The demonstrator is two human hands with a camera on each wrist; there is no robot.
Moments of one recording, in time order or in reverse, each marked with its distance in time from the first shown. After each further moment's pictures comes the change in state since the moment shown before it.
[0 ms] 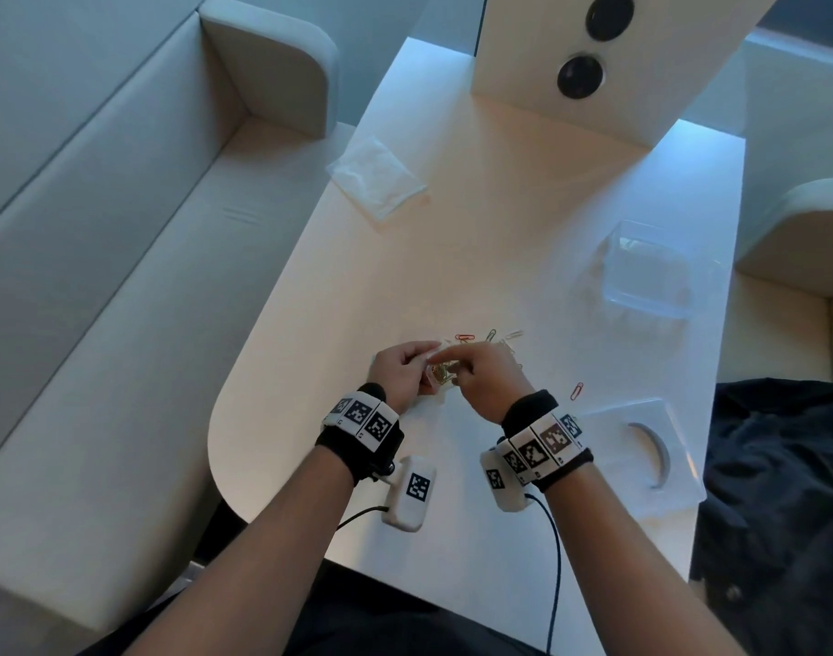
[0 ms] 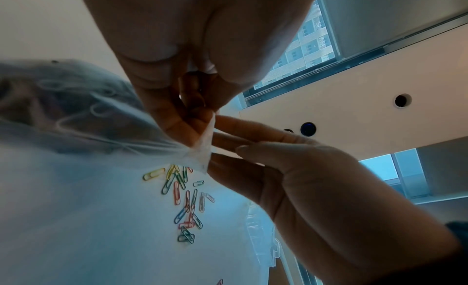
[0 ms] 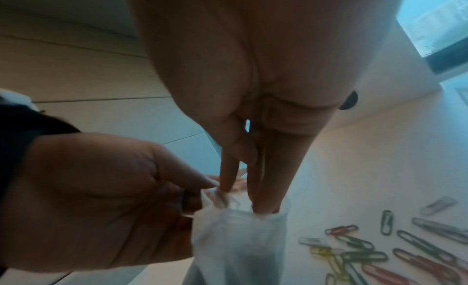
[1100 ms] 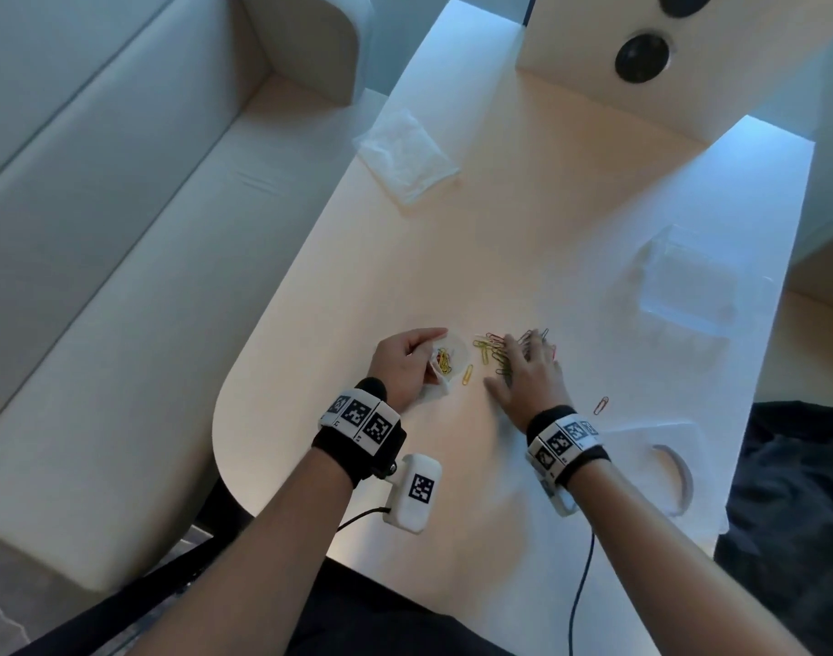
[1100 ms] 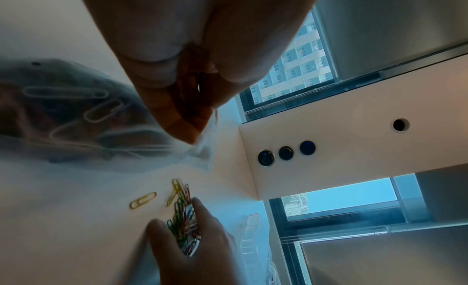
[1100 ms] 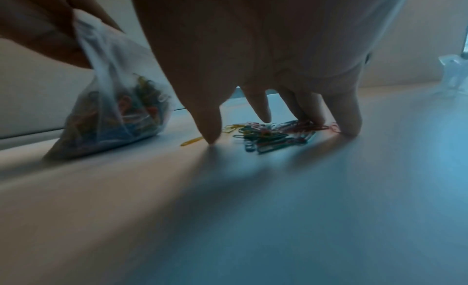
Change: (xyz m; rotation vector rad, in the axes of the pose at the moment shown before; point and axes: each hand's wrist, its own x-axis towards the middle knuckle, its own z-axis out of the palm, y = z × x) left_hand 0.012 0.002 -0.019 -0.062 0.065 0.003; right_hand 0.034 0.102 0.029 -0.581 0.017 0.181
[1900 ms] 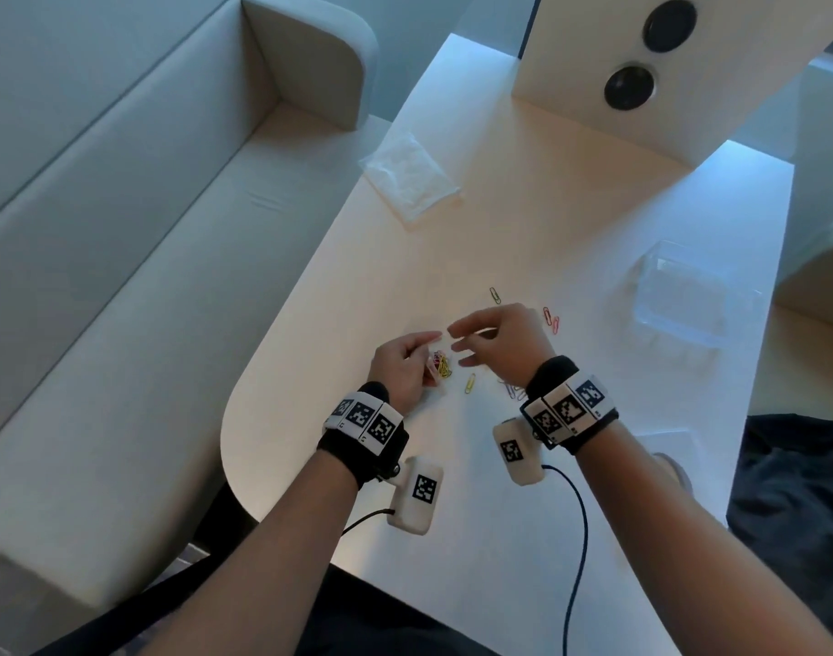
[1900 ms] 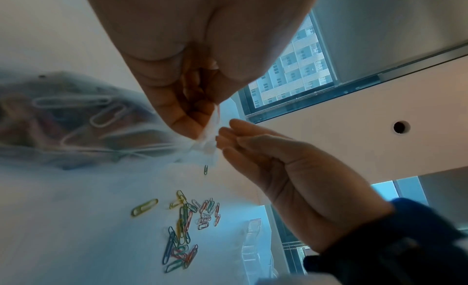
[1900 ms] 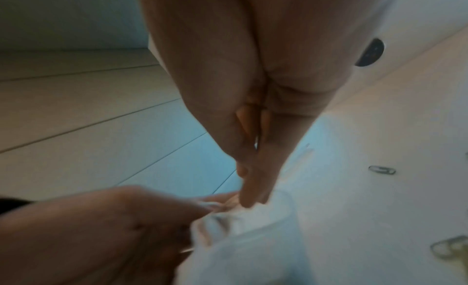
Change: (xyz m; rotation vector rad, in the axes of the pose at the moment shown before) left_hand -0.004 0.004 -0.004 0.020 0.037 0.034; right_hand -0.001 -0.072 -0.103 0.857 -0.072 -0.079
